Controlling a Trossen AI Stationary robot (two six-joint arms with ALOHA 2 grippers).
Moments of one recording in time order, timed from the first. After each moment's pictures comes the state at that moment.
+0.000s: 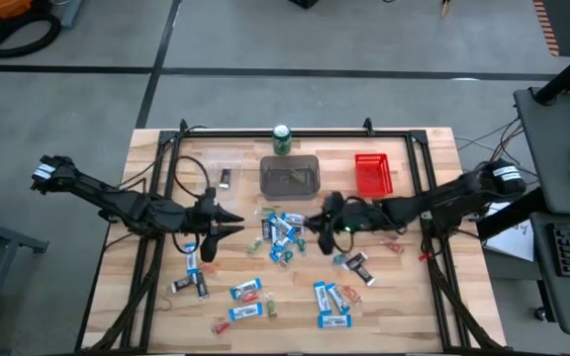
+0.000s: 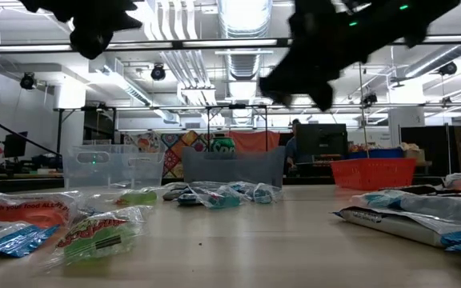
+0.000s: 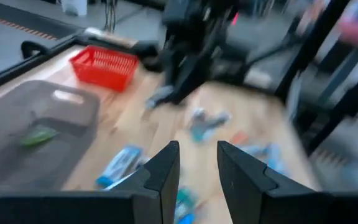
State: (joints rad) left arm -0.37 0.85 0.57 0.03 -0.41 -0.41; right arm 0.12 1.49 0.74 0.33 0.23 0.46
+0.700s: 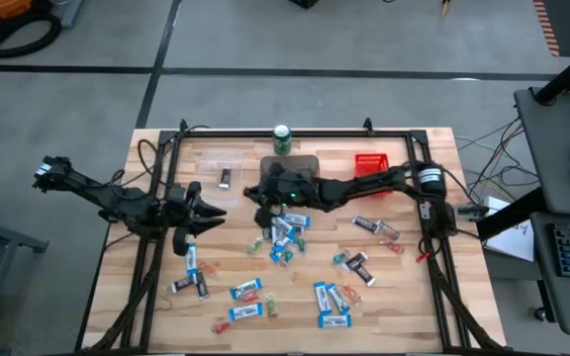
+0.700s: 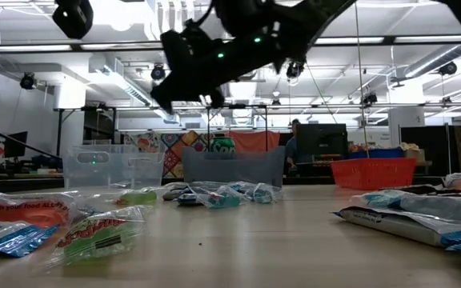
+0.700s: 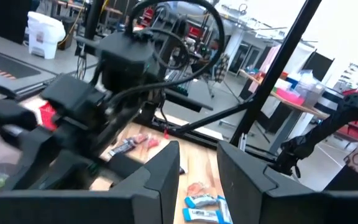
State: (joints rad) left arm -0.42 0.59 0.52 0.08 -0.41 -0.39; right arm -0.08 2.06 1.41 0.37 0.13 0.08
